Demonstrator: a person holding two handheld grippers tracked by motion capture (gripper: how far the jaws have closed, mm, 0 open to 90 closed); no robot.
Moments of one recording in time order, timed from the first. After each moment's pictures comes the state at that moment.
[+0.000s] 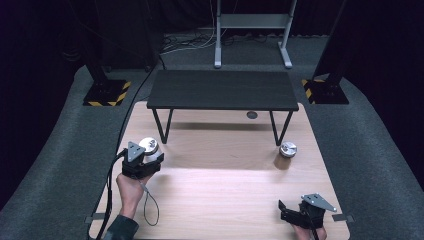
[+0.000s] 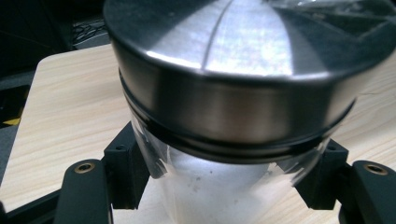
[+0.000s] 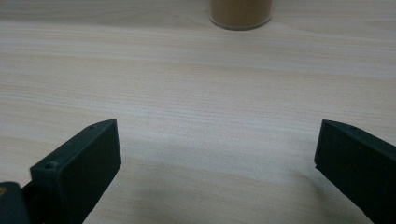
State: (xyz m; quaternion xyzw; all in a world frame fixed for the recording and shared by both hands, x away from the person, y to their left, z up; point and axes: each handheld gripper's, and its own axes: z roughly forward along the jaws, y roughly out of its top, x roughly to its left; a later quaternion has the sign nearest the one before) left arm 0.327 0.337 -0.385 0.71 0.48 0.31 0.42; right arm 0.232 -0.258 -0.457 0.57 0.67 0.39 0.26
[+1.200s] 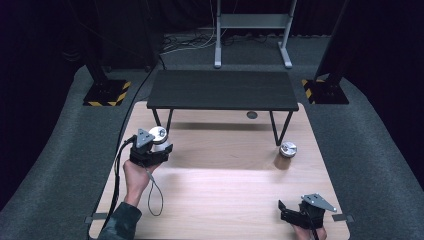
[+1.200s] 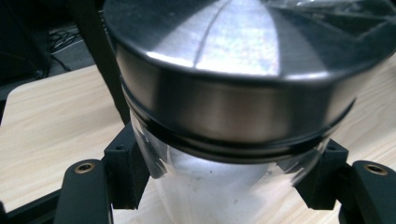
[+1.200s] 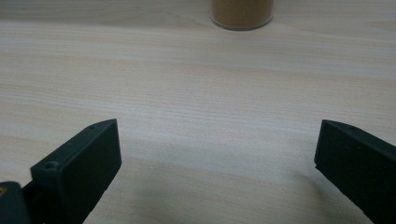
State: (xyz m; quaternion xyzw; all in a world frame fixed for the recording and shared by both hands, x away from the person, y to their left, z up) left arm 0.356 0.326 -0.353 0.73 0.45 0.28 0.44; right arm 0.232 -0.259 -0.457 0.57 0.67 0.39 0.26
